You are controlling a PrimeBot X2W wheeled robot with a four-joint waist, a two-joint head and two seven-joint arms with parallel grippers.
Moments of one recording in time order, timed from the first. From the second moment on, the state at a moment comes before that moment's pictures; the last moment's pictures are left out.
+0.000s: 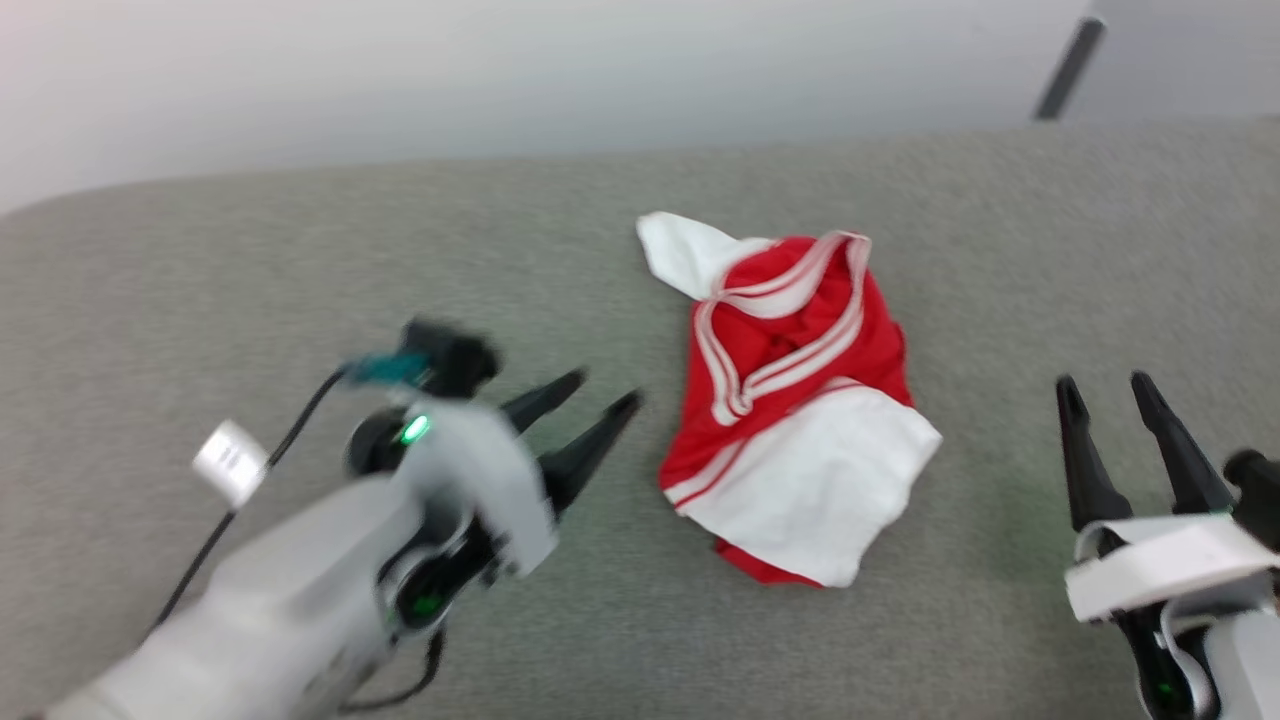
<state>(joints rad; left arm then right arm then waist) -0.91 0.50 -1.24 0.47 -1.35 -0.13 -0.15 -0.27 -0.24 0.09 0.30 0.41 0.13 -0.26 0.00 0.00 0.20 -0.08</state>
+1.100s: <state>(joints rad) -0.18 0.51 -0.30 0.16 -0.60 0.07 -0.26 -0.15 -0.26 -0.02 0.23 0.40 0.13 -0.23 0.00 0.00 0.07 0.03</state>
